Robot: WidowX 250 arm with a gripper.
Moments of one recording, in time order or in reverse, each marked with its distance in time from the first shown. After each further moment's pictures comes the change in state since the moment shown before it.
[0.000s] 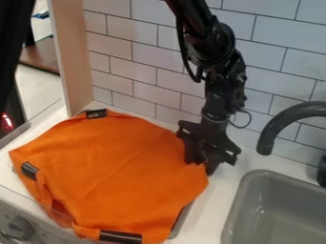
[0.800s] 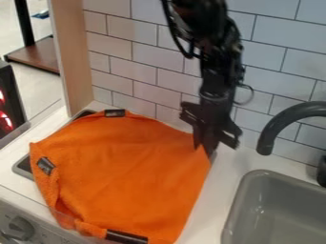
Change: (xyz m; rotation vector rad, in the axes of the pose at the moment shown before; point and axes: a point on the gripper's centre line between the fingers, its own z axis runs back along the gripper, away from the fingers) arm -0.003 0.023 0.045 -0.091 -0.071 -0.135
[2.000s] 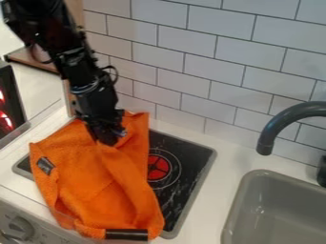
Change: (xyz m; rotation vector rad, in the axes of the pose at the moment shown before) arm -0.103 0.107 0.009 -0.113 -0.102 0.093
